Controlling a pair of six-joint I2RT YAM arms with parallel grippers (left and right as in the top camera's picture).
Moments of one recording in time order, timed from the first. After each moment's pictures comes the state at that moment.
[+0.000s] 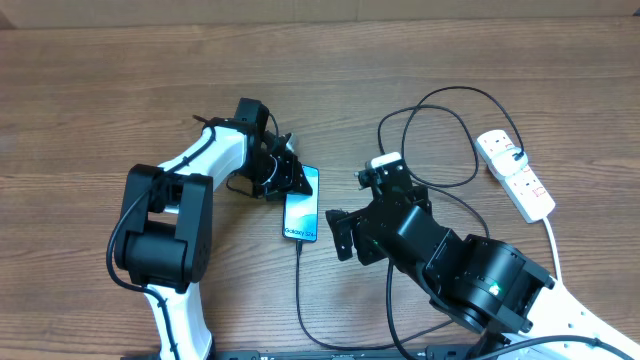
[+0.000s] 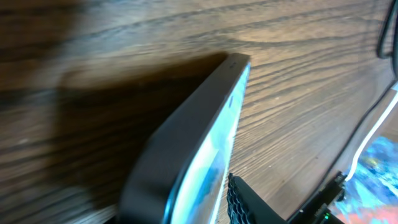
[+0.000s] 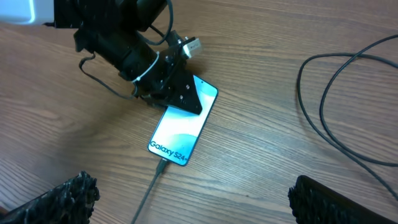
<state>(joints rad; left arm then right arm) -0.22 2.07 1.30 -0.77 0.63 -0.24 0.96 1.13 1.21 -0.90 0.30 0.54</state>
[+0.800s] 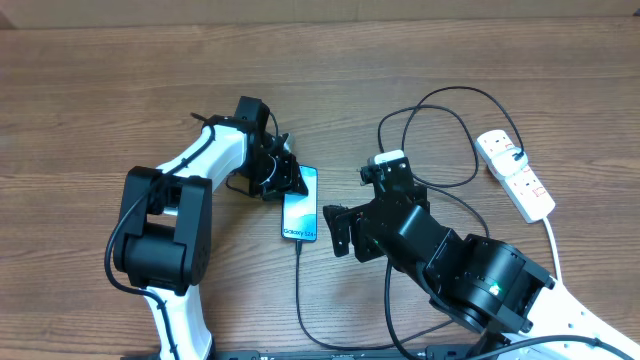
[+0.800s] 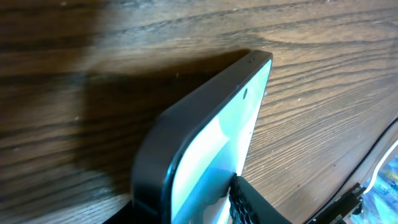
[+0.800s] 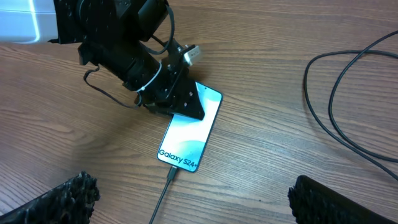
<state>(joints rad) -0.22 2.06 1.31 -0.81 0.55 -0.26 0.96 1.13 1.21 -0.88 0.30 0.59</state>
